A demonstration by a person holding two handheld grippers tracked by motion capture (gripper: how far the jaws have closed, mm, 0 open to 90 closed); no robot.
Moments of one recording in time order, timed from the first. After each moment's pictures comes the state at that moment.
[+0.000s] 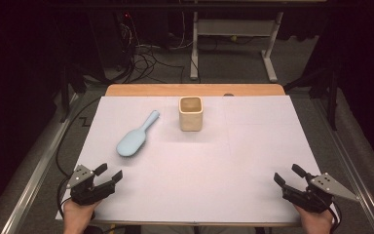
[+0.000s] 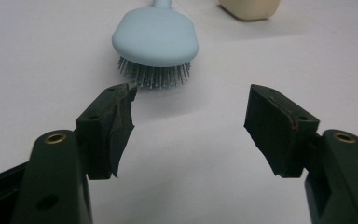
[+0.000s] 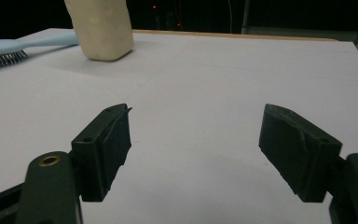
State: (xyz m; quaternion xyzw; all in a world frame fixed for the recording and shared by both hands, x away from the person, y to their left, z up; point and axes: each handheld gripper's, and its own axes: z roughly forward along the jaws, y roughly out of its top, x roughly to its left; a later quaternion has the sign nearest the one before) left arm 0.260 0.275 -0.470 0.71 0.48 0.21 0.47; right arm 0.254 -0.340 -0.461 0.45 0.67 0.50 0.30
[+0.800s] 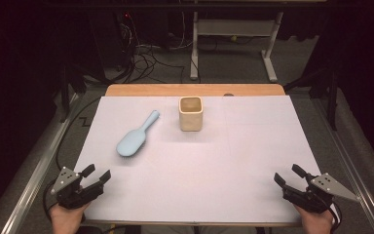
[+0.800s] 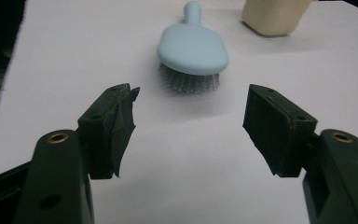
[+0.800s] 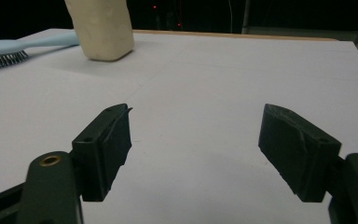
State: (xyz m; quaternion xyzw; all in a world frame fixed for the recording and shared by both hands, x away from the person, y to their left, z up) left arm 0.245 0.301 -0.459 0.68 0.51 0.24 0.47; right arm 0.254 -0.340 -0.461 0.45 0.67 0.51 0.30
